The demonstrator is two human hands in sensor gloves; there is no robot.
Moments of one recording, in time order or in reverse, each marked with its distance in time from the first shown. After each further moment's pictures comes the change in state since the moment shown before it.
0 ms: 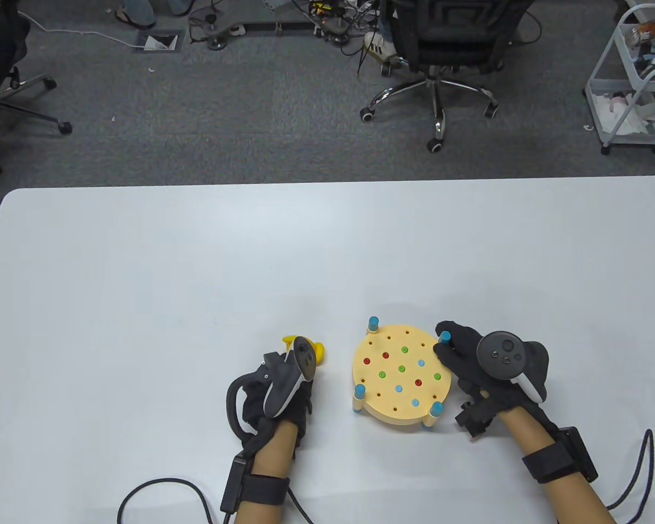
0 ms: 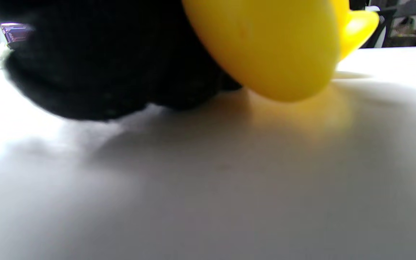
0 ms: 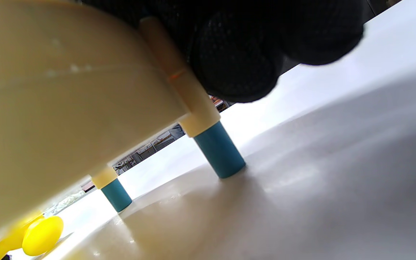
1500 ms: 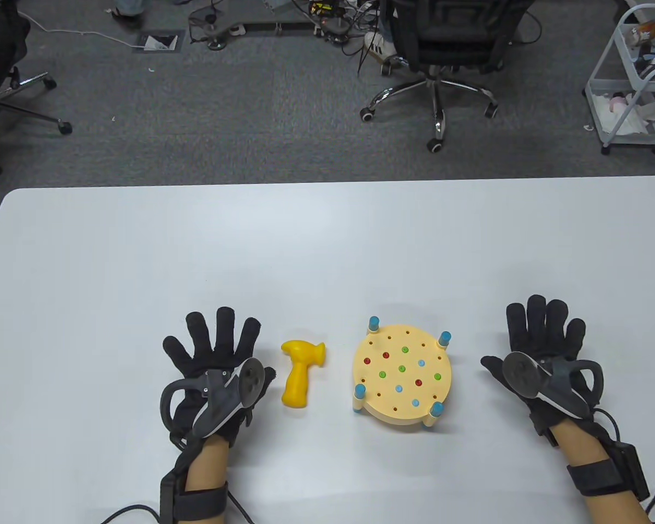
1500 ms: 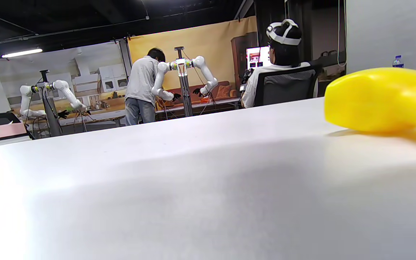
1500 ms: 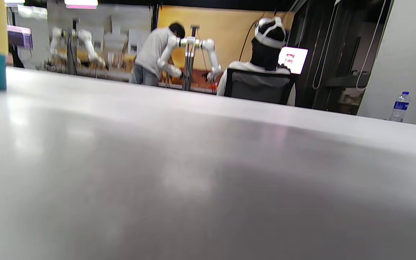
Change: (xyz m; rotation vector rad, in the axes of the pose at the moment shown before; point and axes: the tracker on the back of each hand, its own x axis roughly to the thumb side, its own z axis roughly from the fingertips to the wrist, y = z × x) left_hand -0.090 0.024 0.009 0.256 -0.212 -0.084; right_hand -0.049 -0.034 0.030 0.047 0.051 0.753
